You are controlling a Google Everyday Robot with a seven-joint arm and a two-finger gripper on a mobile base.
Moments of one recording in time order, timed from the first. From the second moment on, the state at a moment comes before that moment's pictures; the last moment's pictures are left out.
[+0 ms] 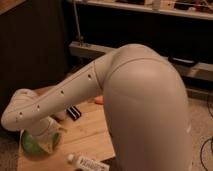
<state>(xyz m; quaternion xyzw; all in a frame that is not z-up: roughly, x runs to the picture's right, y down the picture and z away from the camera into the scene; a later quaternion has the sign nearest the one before) -0.226 0.229 0.638 -0.32 0.14 0.20 0.92</state>
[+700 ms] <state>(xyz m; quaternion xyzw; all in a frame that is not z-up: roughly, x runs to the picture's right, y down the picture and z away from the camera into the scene) -0.192 0.271 0.670 -0.35 0.18 0.22 0.89</state>
